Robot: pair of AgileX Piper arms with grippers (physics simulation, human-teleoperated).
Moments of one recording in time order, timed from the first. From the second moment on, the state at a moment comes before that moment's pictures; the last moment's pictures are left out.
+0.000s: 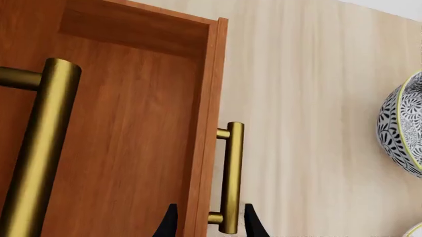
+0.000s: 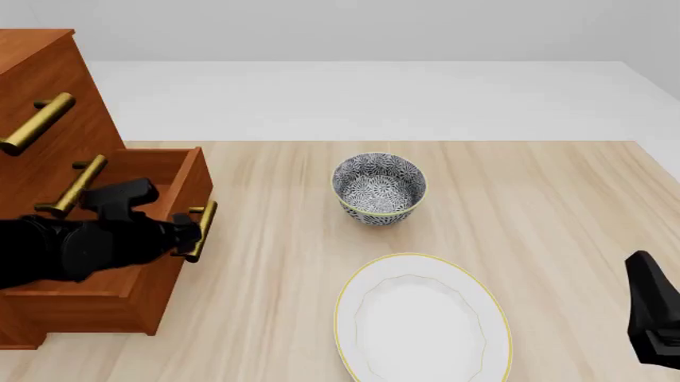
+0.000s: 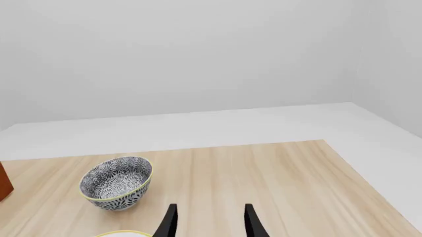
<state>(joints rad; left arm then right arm) -0.11 1.49 -0.60 0.01 -0.30 -0.05 0.00 -0.07 0.03 0.05</state>
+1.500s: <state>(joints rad) -0.32 1.55 -0.63 -0.03 -0.34 -0.05 0.00 -0.01 -0.03 0.06</state>
